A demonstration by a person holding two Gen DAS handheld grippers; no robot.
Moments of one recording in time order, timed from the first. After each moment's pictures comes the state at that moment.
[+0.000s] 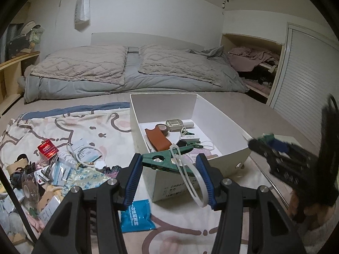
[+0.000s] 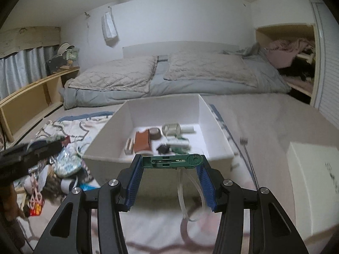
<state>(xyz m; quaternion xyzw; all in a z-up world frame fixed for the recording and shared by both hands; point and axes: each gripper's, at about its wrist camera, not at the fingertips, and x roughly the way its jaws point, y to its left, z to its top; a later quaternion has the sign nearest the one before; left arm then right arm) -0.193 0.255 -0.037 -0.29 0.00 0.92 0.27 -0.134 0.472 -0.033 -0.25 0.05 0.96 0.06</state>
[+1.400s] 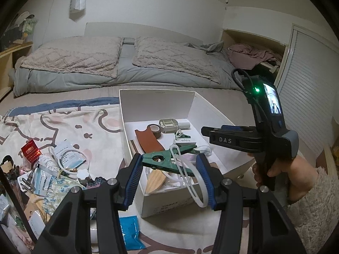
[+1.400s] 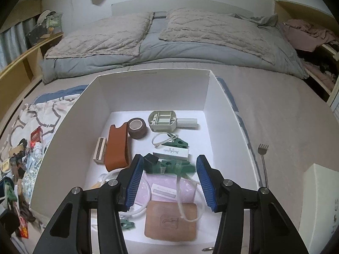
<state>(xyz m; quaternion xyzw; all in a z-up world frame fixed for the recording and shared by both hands) -0.238 0.283 -0.043 -0.32 -0.02 0.90 0.28 -0.271 0.505 -0.057 -0.41 0.04 0.91 0.07</state>
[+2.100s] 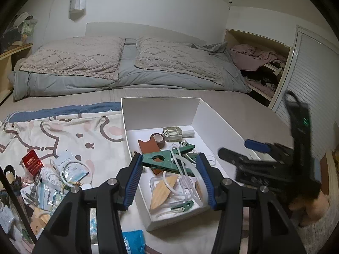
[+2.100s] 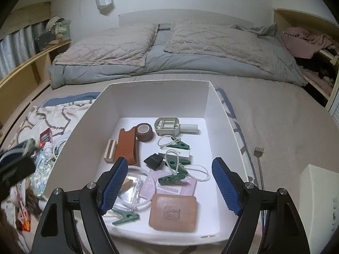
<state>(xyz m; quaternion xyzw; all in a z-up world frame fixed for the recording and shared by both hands) -0.269 0.287 -0.026 -0.32 -0.02 0.91 0.28 -0.238 0.497 -0.040 -0.37 0.04 0.93 0.05</state>
